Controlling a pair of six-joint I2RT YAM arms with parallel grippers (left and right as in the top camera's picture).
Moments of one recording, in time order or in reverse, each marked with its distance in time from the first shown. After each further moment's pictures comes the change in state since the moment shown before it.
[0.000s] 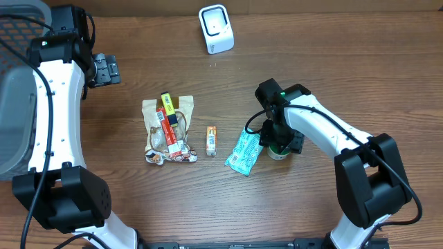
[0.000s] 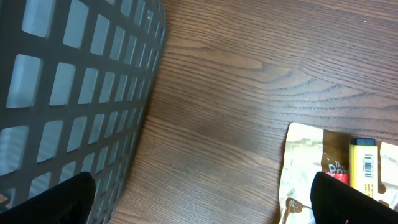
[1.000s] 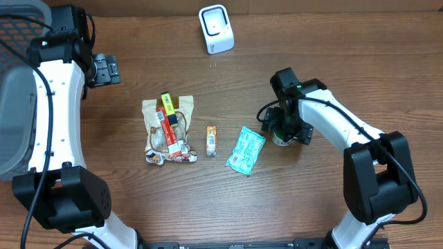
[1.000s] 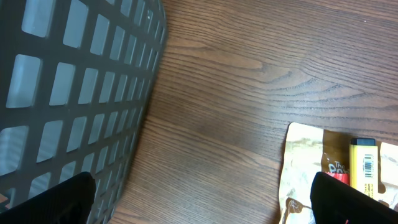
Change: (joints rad) left arm 0.000 0.000 0.000 0.000 0.000 0.000; right arm -0.113 -0.001 0.001 0.111 -0.053 -0.055
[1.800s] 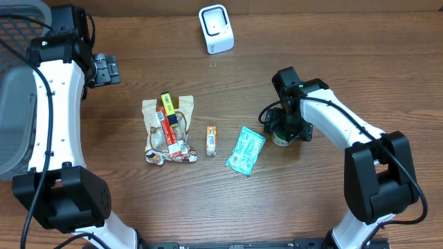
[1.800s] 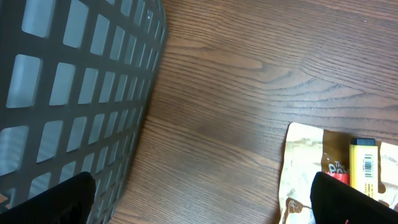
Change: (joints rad) left arm 0.000 0.000 0.000 0.000 0.000 0.000; right arm -0.008 0.000 0.000 0.016 -0.006 -0.130
